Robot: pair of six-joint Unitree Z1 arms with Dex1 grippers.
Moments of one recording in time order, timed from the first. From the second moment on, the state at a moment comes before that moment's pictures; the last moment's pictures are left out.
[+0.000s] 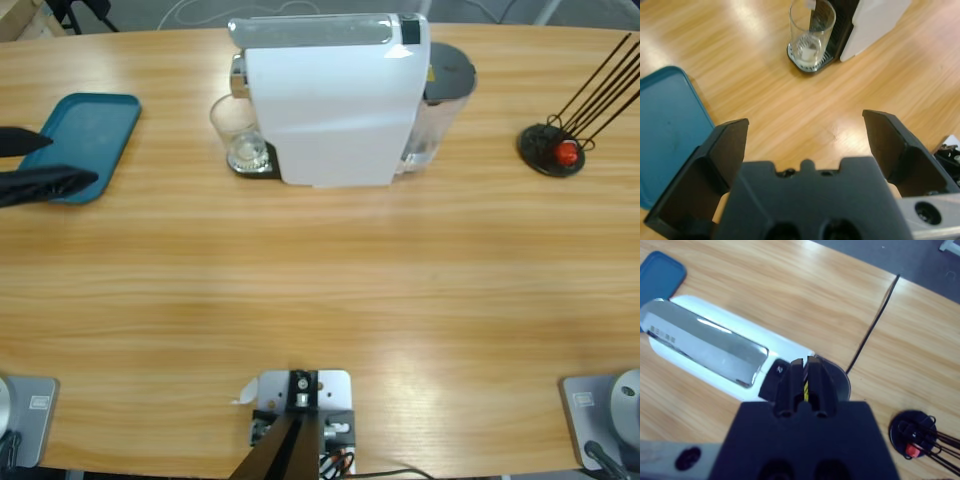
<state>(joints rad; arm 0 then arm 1) -0.55 1.09 -0.70 0.31 -0.20 0.06 0.57 1.72 -1.68 0.76 -0.01 0.11</state>
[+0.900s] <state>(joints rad) -0.59 1.13 -0.70 0.26 -0.20 0.06 0.57 1.77 -1.71 0.79 0.13 0.11</state>
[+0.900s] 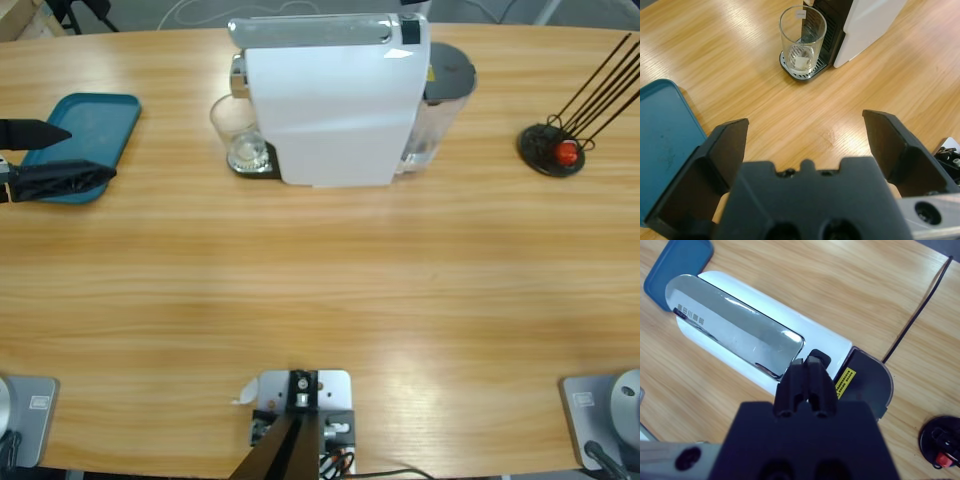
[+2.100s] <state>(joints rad) -0.59 1.16 -0.70 0.25 -0.19 0.06 0.56 1.78 -1.68 0.77 0.04 0.11</state>
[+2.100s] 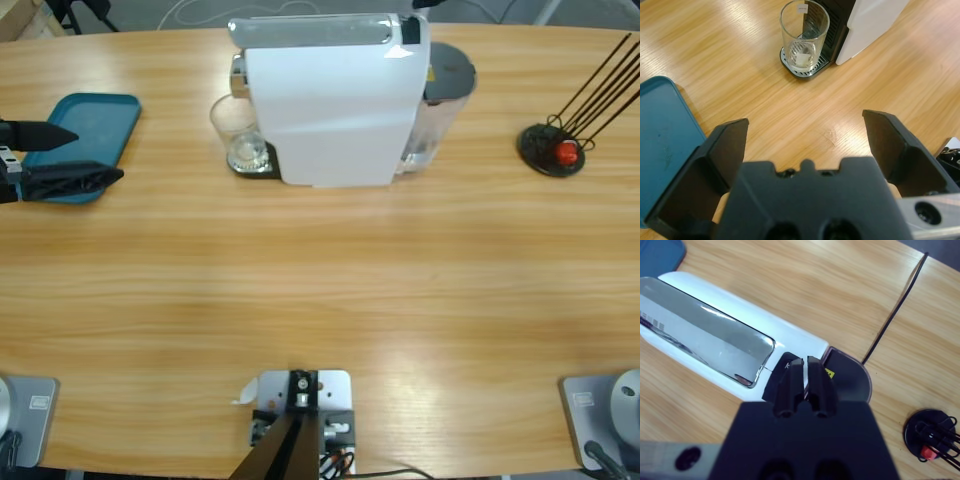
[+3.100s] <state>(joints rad) -0.59 1.16 -0.69 0.24 -0.19 0.06 0.59 1.78 -1.71 0.77 0.04 0.10</state>
